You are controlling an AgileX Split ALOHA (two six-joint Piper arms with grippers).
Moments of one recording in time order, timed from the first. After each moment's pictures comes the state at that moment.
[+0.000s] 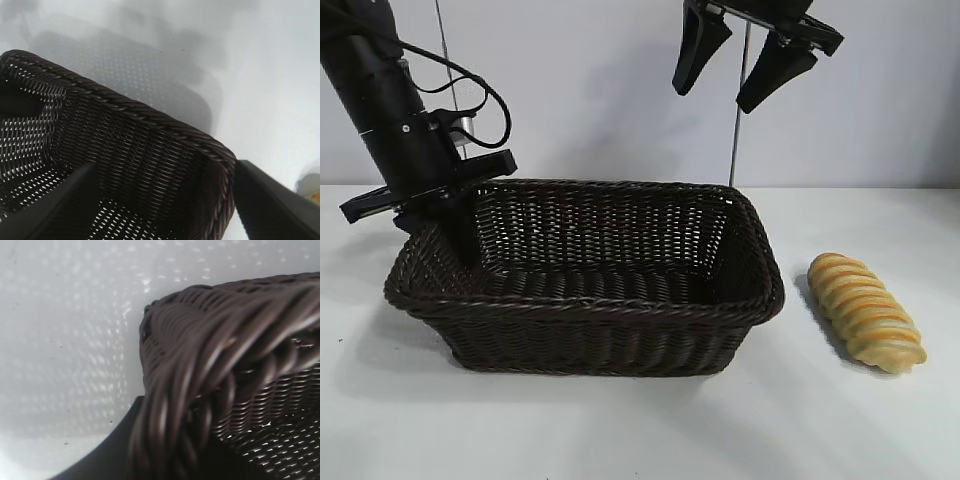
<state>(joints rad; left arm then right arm) -0.20 2.23 -1.70 -0.41 1.18 0.11 0.26 2.08 -2.04 0.32 1.24 -0.13</state>
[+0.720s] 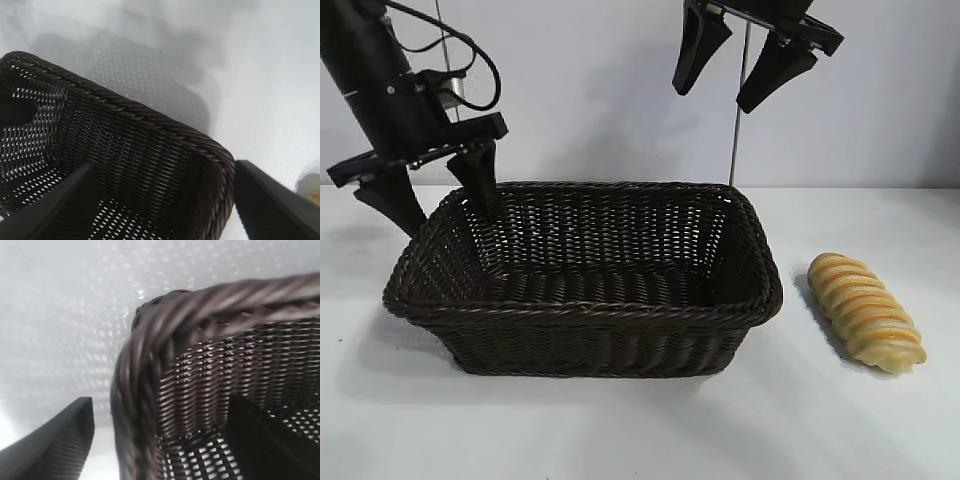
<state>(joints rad) -0.19 1.98 -1.70 -0.36 1.20 0.11 0.26 2.08 -2.04 0.32 1.24 -0.13</state>
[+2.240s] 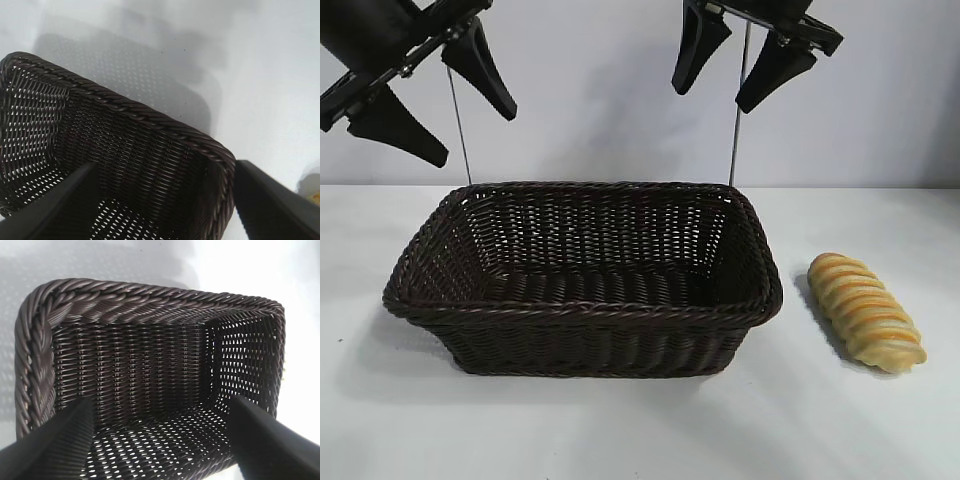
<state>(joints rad) -0.19 1.80 -1.41 -0.64 0.94 0.11 0.26 2.08 -2.04 0.33 1.24 -0.13</state>
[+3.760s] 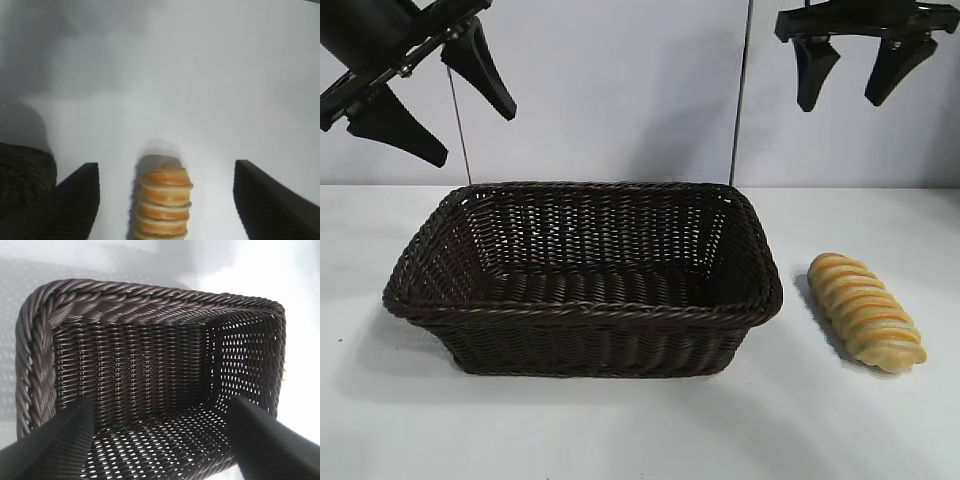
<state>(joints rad) -0.19 1.80 -1.41 -0.64 0.94 0.11 0.11 2.08 -2.04 -0.02 1.24 -0.01</state>
